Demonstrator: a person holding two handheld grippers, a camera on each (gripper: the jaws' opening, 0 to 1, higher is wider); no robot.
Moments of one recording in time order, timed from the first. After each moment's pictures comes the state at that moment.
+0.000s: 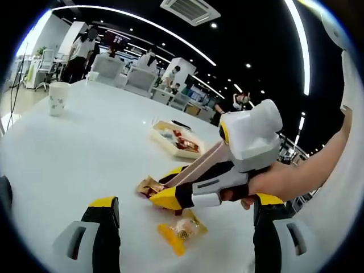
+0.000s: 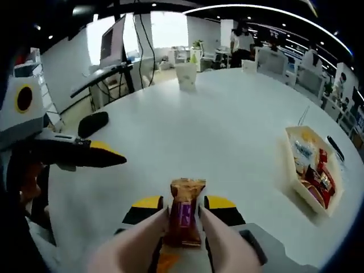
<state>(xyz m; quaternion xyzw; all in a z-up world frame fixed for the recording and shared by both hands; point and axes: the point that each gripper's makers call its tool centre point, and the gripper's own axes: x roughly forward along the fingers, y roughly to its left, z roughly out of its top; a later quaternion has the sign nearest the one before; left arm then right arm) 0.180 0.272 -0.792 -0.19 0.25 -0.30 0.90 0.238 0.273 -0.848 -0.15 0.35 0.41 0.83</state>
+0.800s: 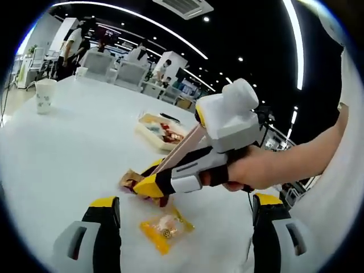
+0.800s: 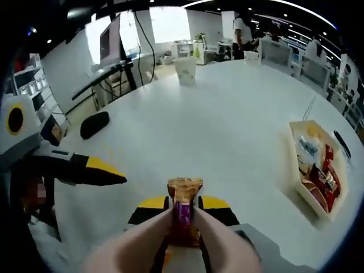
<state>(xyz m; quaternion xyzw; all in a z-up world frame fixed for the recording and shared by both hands) 0.169 0.247 -0.790 -0.18 0.26 -0.33 0.89 0.244 0.267 -0.851 -0.14 0.38 0.43 0.81</state>
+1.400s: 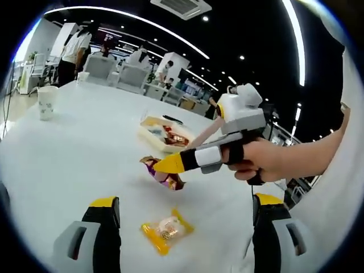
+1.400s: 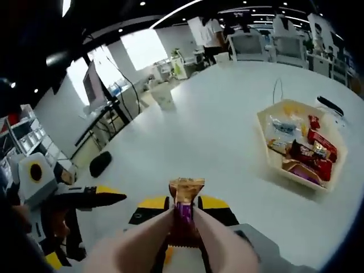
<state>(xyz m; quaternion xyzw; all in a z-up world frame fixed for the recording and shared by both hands) 0.169 0.246 -0.782 -0.16 0.25 -0.32 0.90 0.257 0.238 -0.812 0.02 0.38 0.39 0.84</state>
